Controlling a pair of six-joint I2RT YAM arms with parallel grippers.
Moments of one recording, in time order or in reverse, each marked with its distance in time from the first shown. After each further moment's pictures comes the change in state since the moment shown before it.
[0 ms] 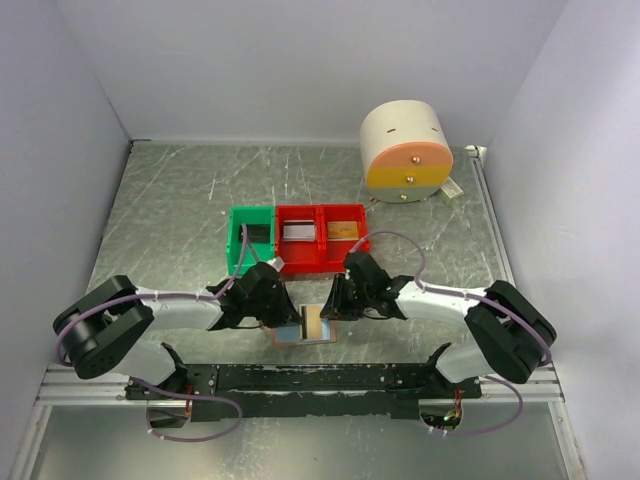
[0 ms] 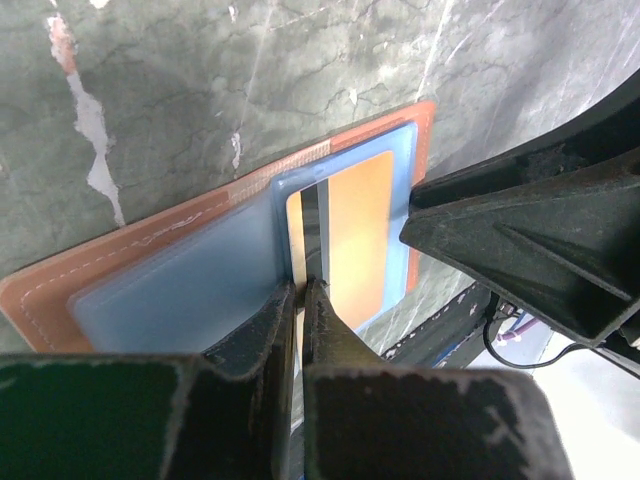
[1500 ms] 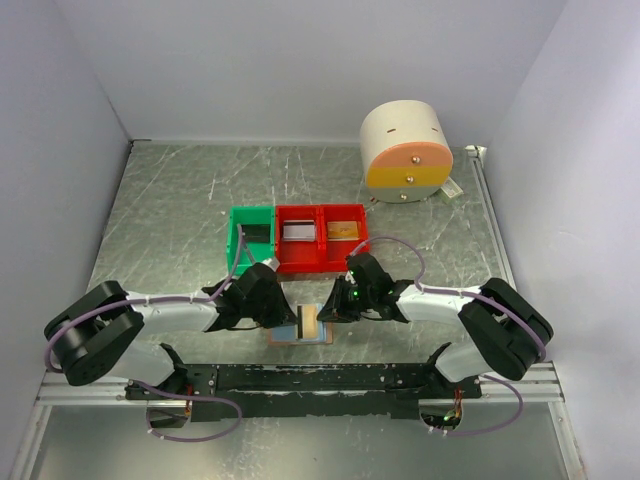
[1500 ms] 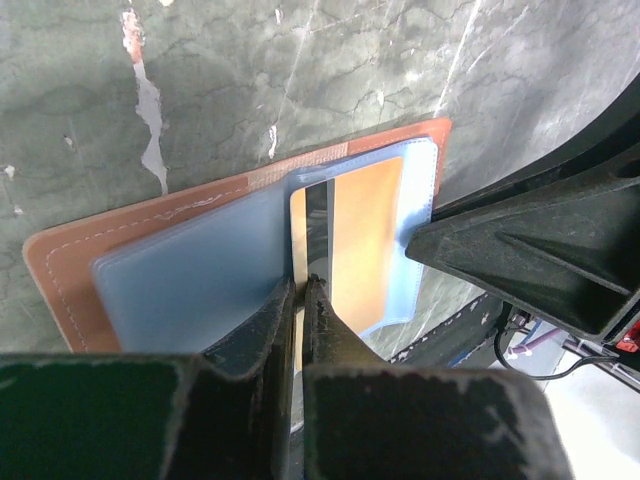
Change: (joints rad) left arm -0.001 -0.054 -0.009 -0.068 -0.051 -0.006; right arm -0.029 0.019 -0.075 0.183 -0.132 0.089
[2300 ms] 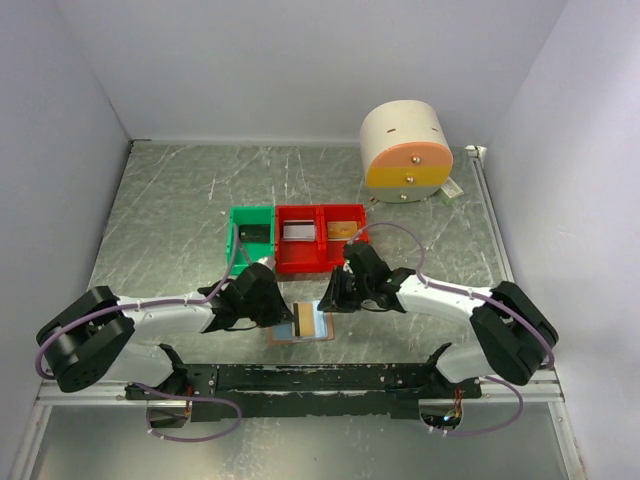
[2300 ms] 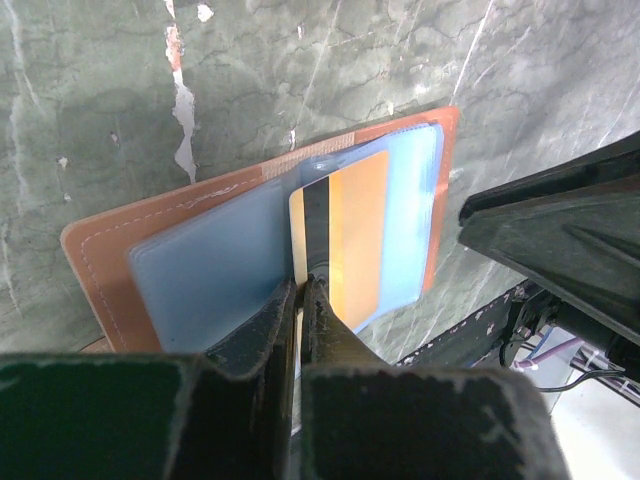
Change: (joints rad) left arm 0.000 -0.050 0.000 -0.055 -0.051 0.000; right arm -0.002 -0.023 0.120 -0.193 0.077 -0.104
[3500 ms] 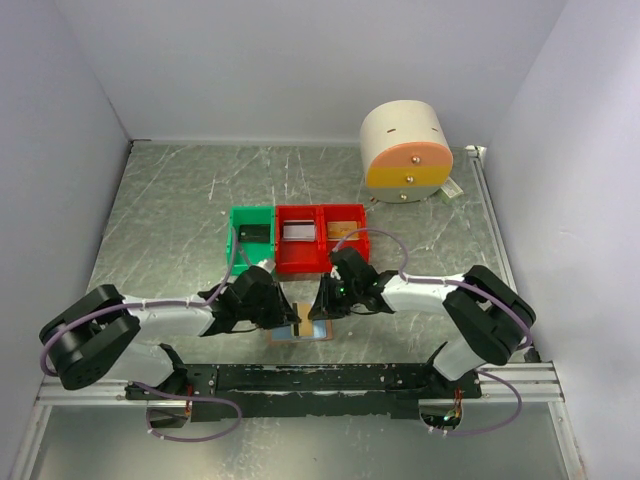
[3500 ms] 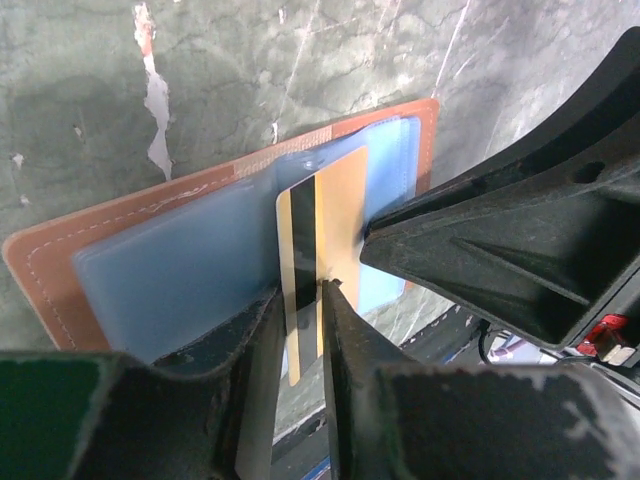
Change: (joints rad) left arm 0.000 0.013 -0.041 0.103 0.043 -0.034; right arm 0.057 0.138 0.019 0.110 -0.050 -0.008
